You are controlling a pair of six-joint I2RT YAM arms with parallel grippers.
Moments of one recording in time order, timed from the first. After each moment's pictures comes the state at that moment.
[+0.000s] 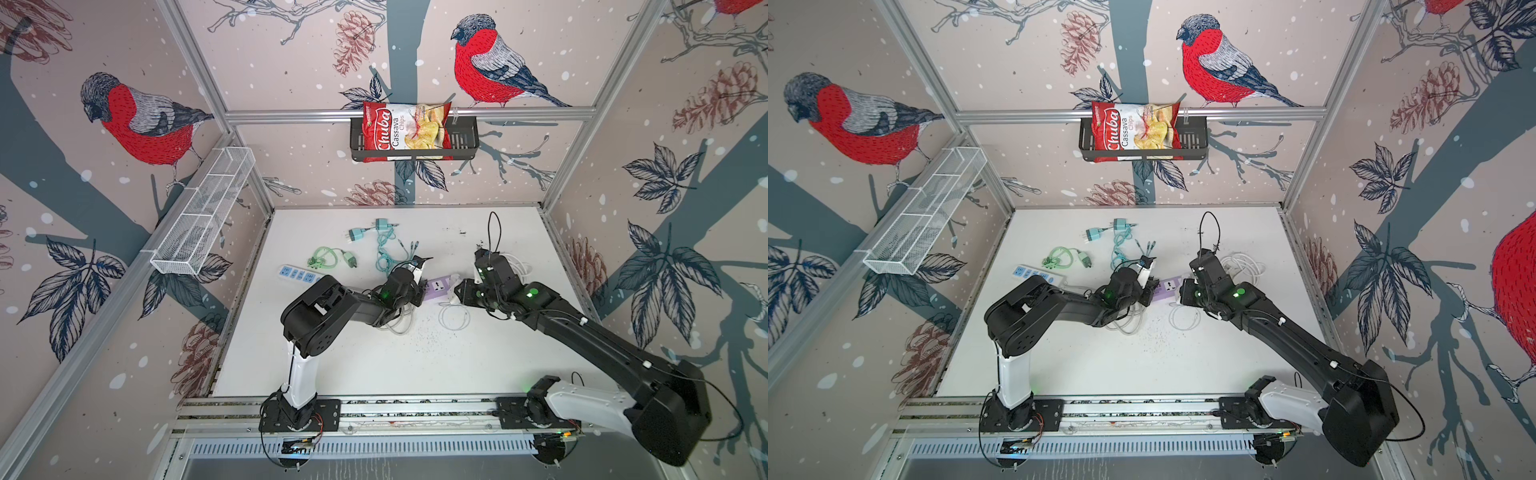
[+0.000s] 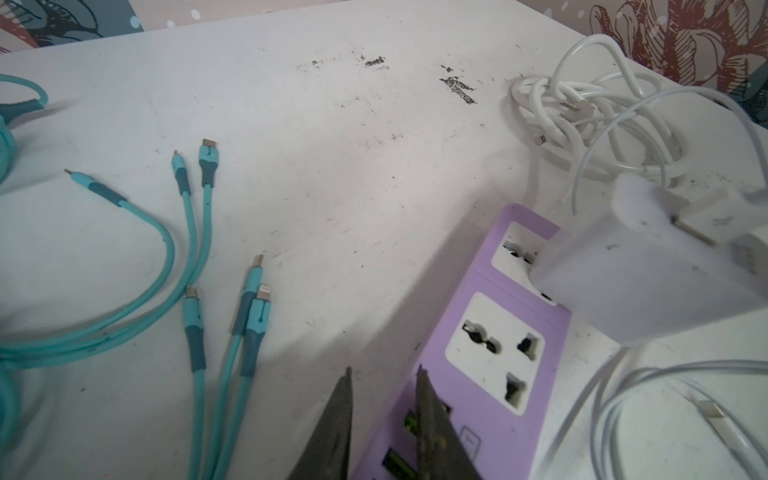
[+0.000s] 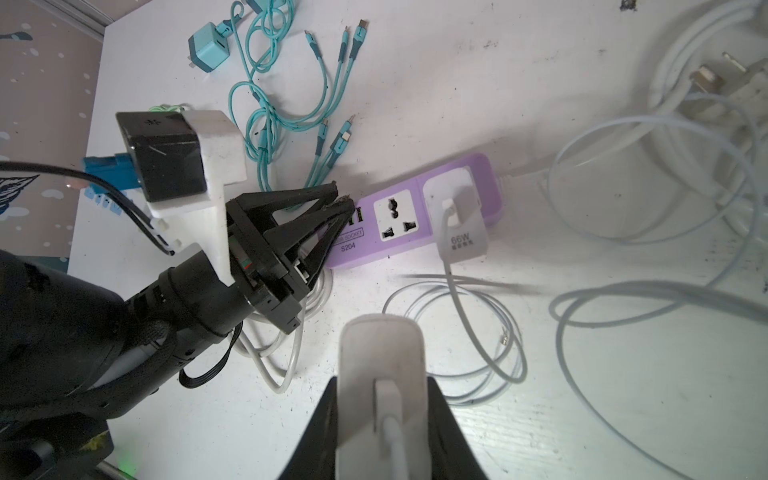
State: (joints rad) left arm -0.76 1.96 0.88 0.59 0.03 -0.14; right arm 0.66 1.16 0.88 -0.58 0.01 0.63
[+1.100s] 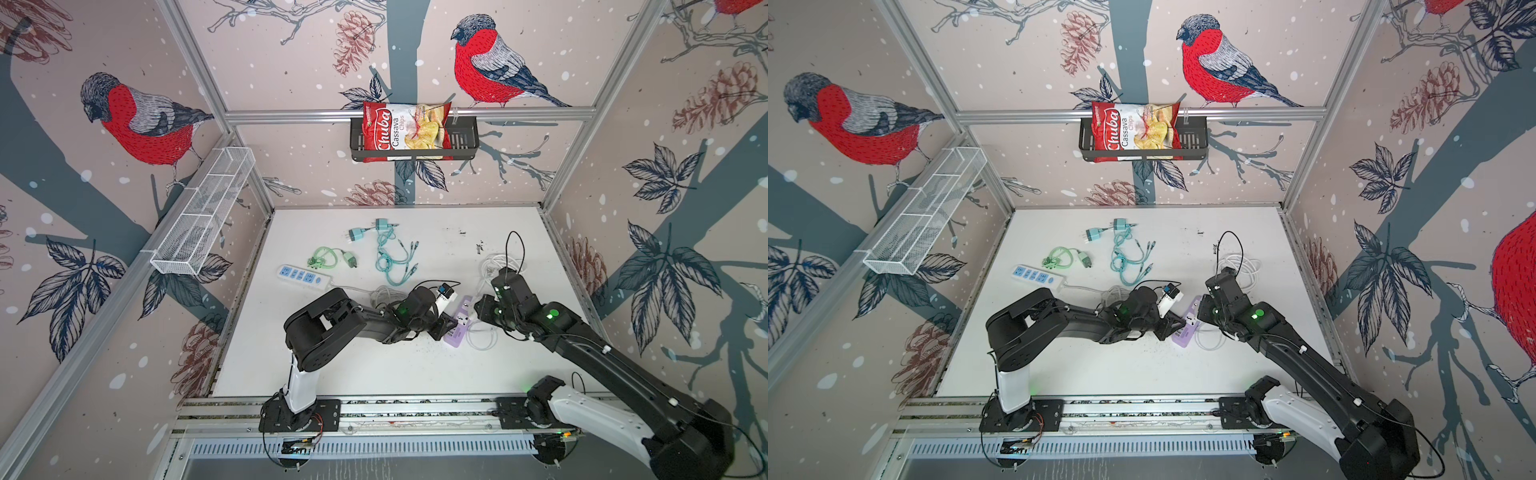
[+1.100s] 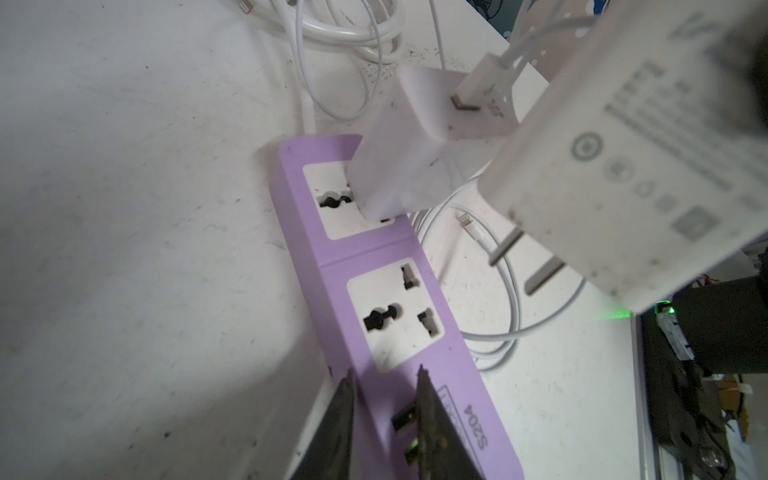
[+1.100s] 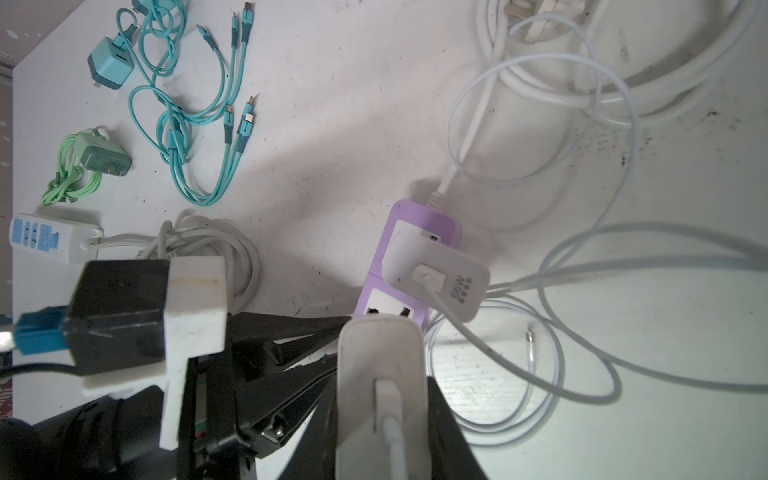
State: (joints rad) left arm -0.96 1.92 0.86 0.46 0.34 -0.31; right arm 0.62 0.95 0.72 -0.71 0.08 0.77
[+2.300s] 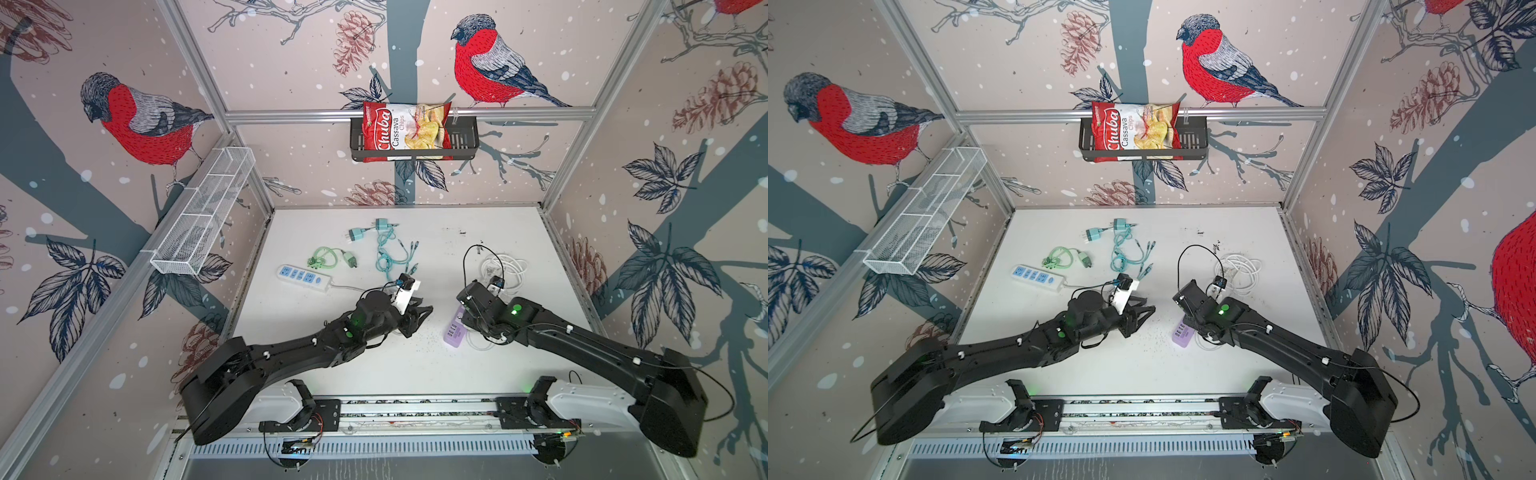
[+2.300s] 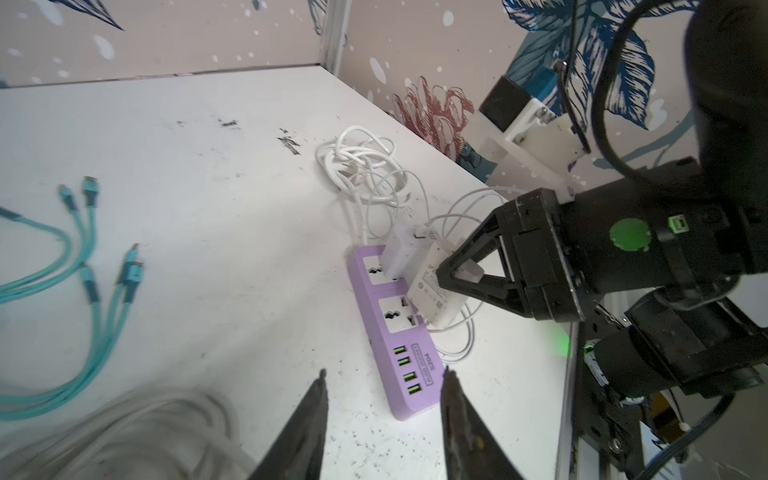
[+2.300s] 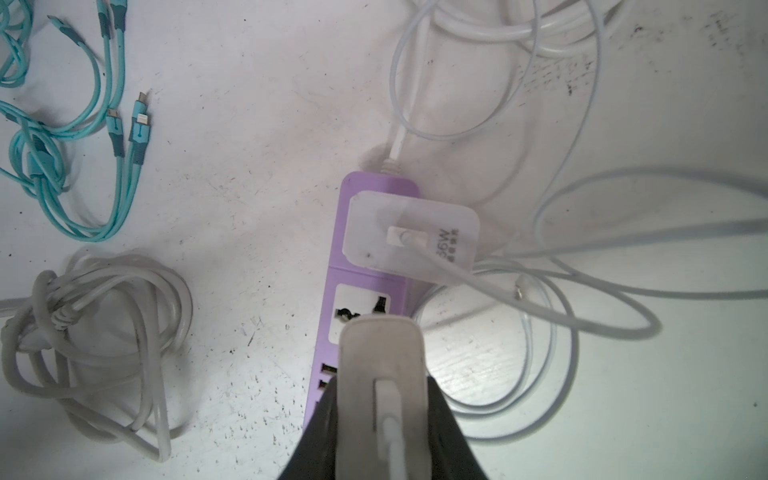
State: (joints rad) left arm -0.91 1.24 0.51 0.42 0.14 -0.28; right arm 0.86 1.18 0.79 -0.78 0.36 1.15
